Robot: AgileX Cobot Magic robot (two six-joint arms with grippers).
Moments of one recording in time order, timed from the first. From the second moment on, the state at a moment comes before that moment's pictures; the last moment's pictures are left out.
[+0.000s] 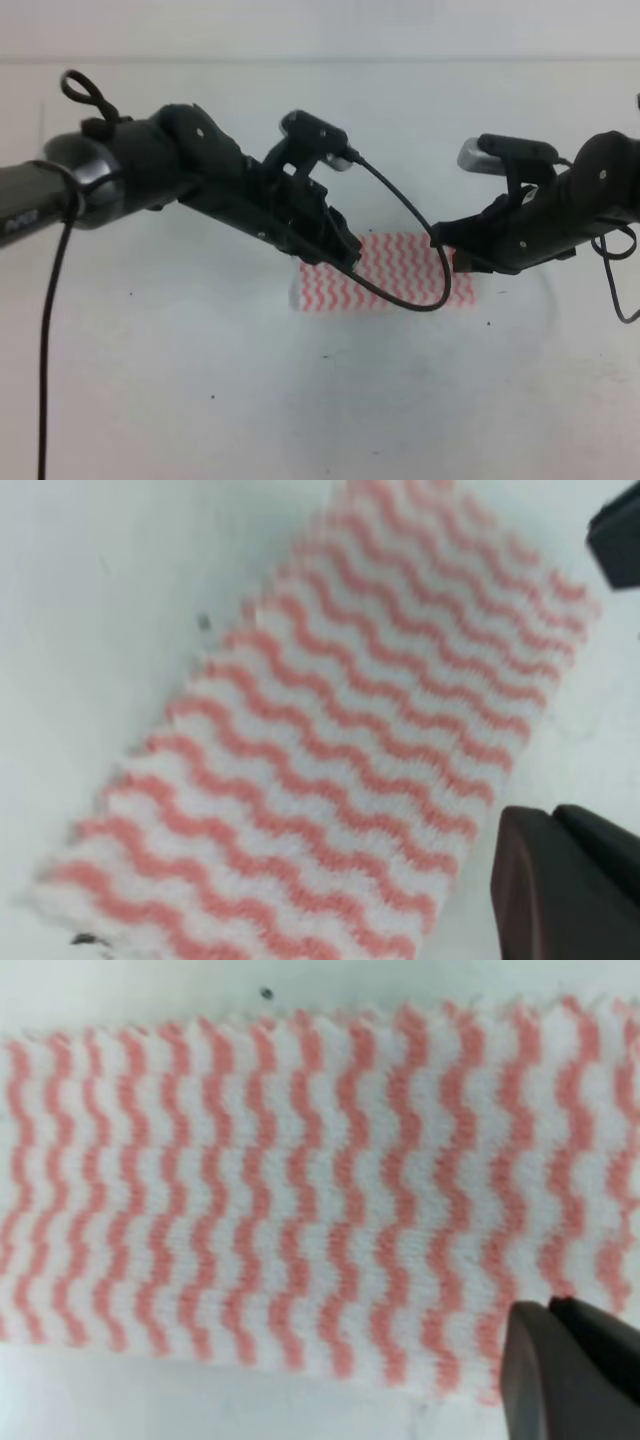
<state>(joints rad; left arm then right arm) -0.49 1.95 -1.40 -0.67 0.76 0.99 0.34 1.85 -1.19 0.41 0.54 -0.02</state>
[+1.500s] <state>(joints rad) -0.48 2.01 -1.44 -0.52 0.80 0.83 0.34 1.81 -1.19 0.42 0.54 -0.02</state>
